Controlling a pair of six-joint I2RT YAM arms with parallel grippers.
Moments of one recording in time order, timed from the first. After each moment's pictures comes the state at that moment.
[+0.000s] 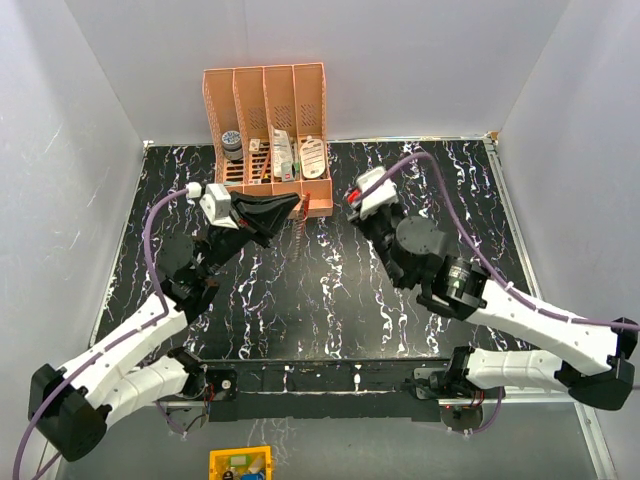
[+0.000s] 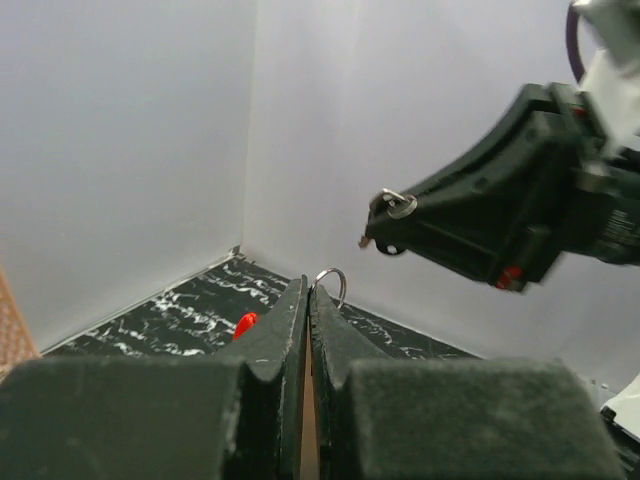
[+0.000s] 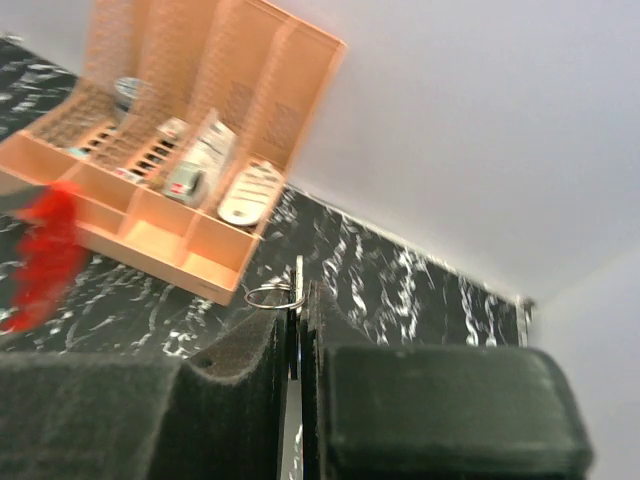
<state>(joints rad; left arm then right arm) -0.63 0.94 0.69 0.74 0.32 -0.30 1.14 1.05 1.13 -0.03 0.78 -0.43</state>
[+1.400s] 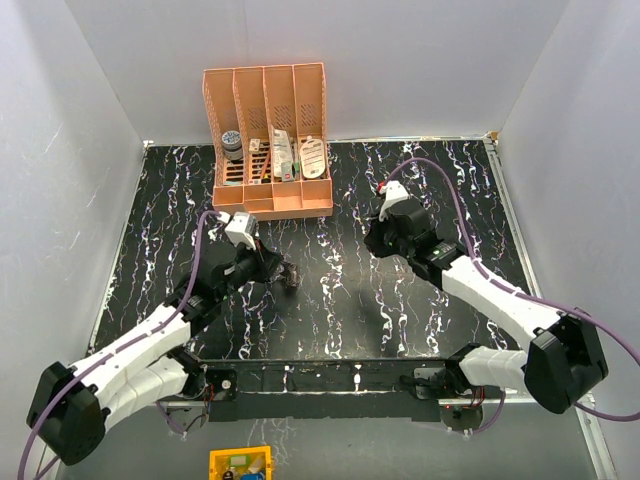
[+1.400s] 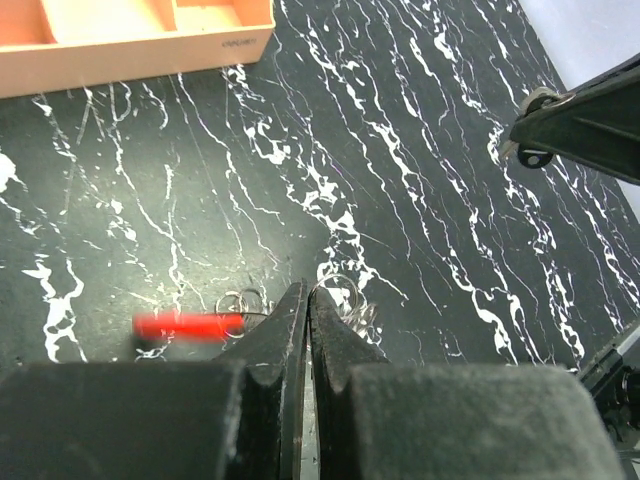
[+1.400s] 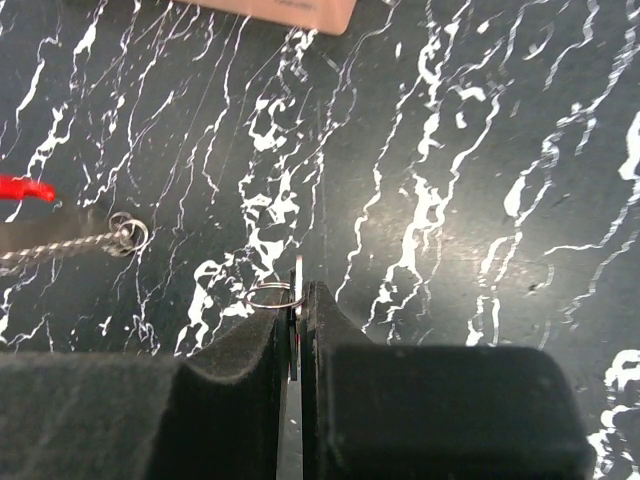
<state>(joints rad) -0.63 0.88 0.48 0.08 -0.01 -0.45 0.54 1.20 0.83 -0.20 0.03 0.24</state>
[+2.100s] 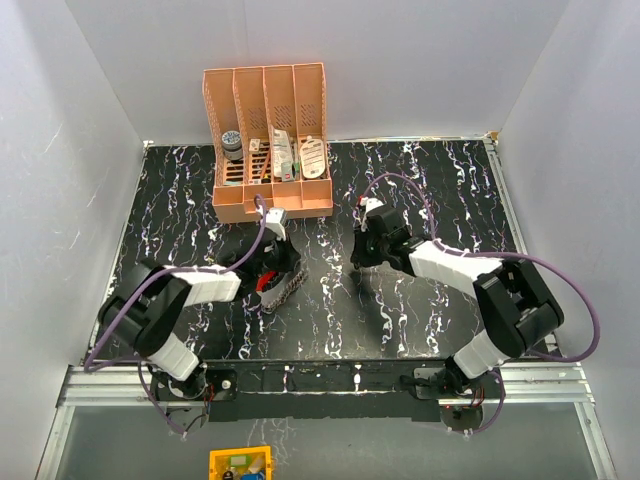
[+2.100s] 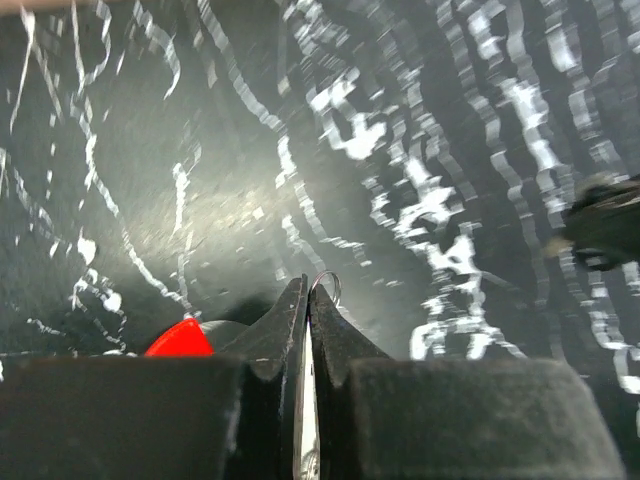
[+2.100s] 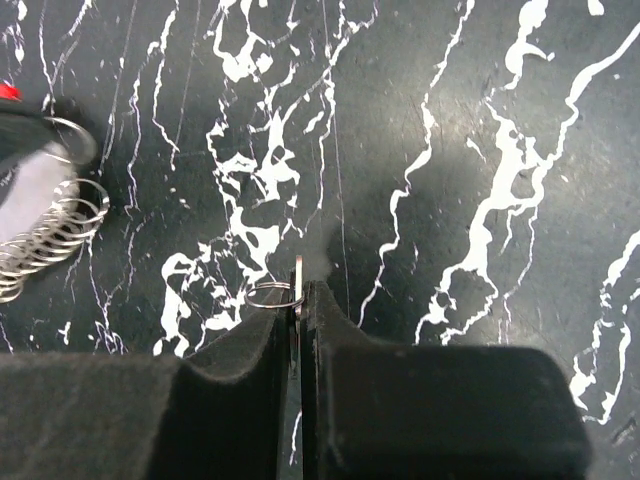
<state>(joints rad) -0.60 1.51 0.58 0.46 0.01 -0.44 0.54 1.52 0.82 -0.10 -0.09 0.33</state>
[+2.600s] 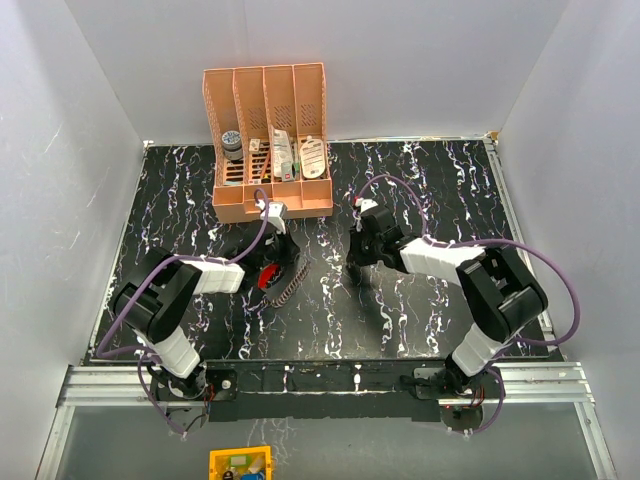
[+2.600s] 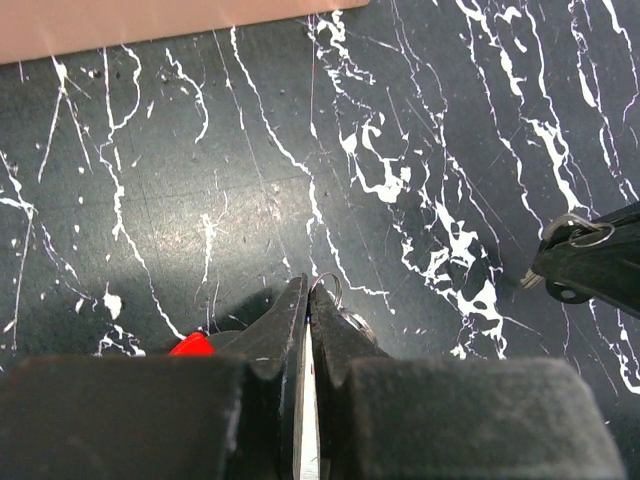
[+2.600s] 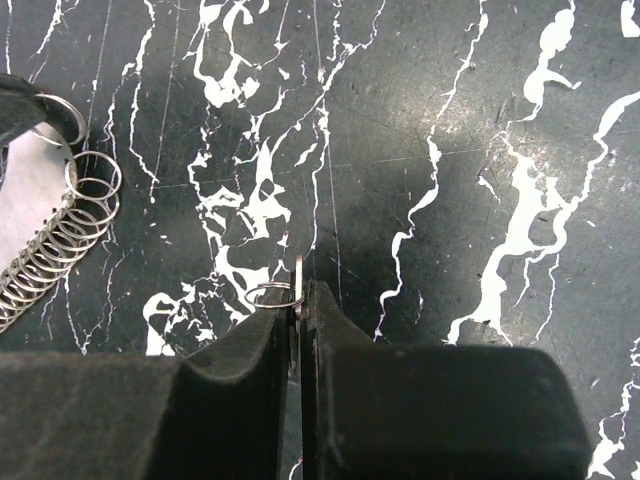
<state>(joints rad) -0.55 1.67 0.63 0.50 0.04 -0.43 0.54 1.64 0.85 -0.02 -0.10 0.34</state>
